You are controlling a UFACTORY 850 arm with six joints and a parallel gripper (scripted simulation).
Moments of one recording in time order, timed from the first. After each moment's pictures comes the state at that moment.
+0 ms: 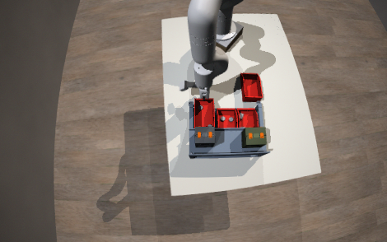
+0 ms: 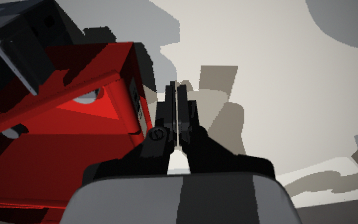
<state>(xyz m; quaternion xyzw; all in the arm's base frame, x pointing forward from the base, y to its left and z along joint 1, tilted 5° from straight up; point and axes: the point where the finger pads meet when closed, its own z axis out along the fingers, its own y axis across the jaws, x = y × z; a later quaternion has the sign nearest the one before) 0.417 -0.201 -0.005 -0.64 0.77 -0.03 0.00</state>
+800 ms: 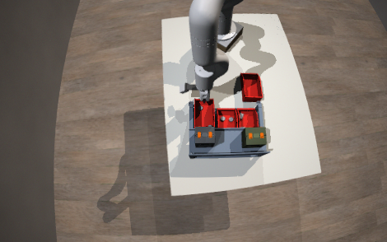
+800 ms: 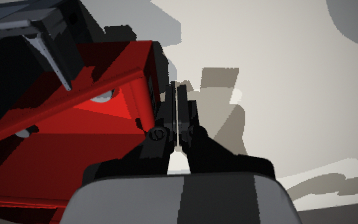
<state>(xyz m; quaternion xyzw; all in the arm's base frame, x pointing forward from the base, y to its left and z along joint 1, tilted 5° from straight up) 0.431 -0.203 -0.004 -0.64 0.77 -0.04 0.00</state>
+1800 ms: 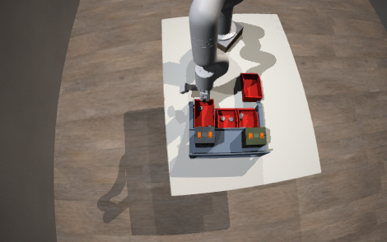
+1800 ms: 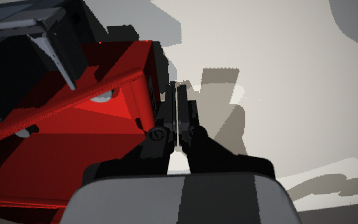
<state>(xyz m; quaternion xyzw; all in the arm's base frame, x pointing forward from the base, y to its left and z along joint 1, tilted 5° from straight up) 0.433 -0.203 -0.004 -0.64 0.77 -0.04 0.00</state>
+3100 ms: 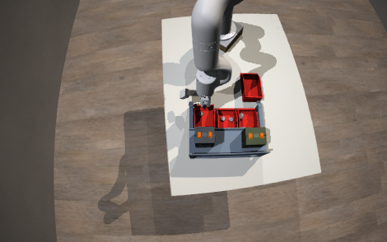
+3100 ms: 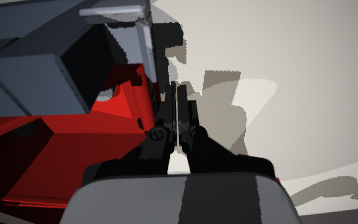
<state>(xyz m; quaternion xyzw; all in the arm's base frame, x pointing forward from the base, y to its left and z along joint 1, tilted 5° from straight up) 0.463 -0.209 -0.002 -0.64 0.77 -0.05 0.00</state>
